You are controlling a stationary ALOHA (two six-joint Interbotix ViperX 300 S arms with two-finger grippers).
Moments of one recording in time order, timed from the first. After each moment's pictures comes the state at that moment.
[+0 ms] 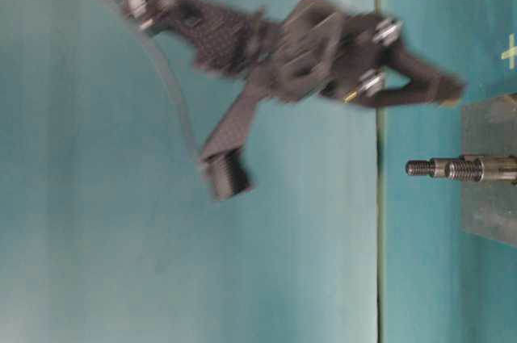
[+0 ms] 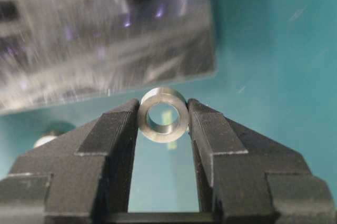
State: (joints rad) left arm -0.02 -0.68 1.10 0.02 0.13 -0.05; right arm -0.14 0.18 0.34 -0.04 0.72 0.05
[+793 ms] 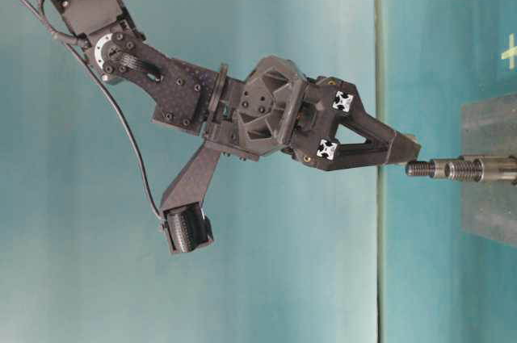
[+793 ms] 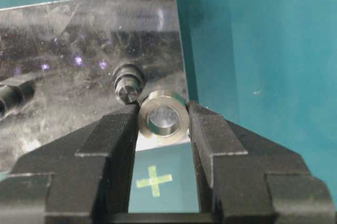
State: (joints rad) left arm -0.02 -0.69 1.11 0.02 0.13 -0.05; right arm -0.13 0.24 0.18 -0.08 0.77 0.04
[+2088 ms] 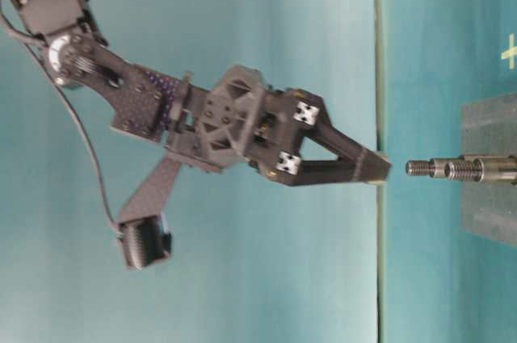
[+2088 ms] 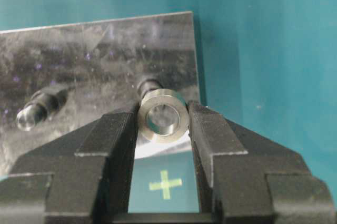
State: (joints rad) left arm -0.01 -0.69 1.11 0.02 0.13 -0.05; right arm -0.10 0.23 0.13 -0.09 0.81 0.04
